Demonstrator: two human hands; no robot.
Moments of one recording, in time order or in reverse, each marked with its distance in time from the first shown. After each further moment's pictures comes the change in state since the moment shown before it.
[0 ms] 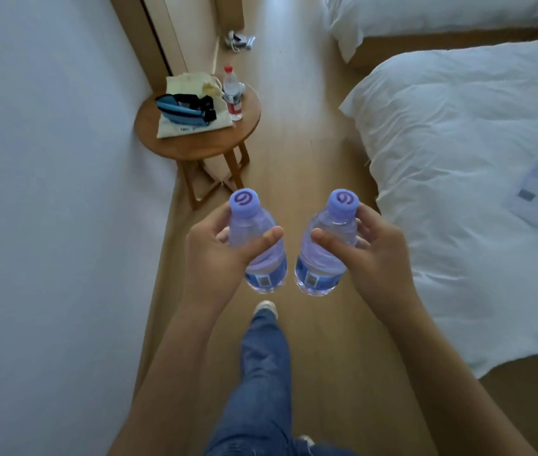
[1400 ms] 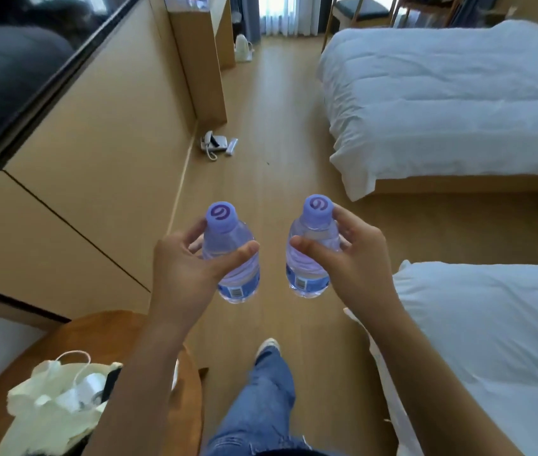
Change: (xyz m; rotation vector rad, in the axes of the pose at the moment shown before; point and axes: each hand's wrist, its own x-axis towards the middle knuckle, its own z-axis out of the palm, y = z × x) left_hand 1.124 -0.132 0.209 -0.103 0.095 -0.090; right_hand 1.165 0.123 -0.020 -0.055 -0.025 -0.107
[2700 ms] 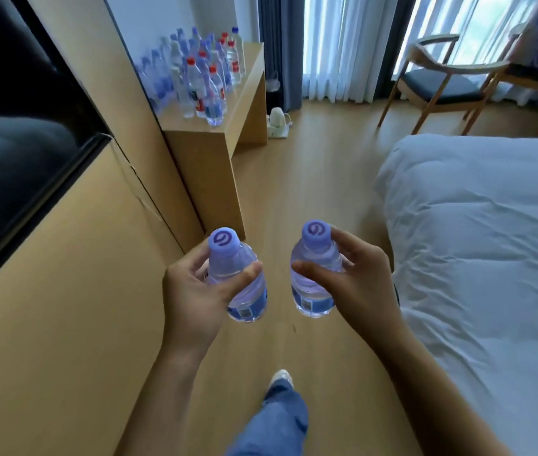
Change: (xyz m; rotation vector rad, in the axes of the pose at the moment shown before) left_hand 1.072 -0.103 0.157 -0.027 0.208 0.031; right_hand 1.089 0.230 0.117 0.053 -0.121 -0.040
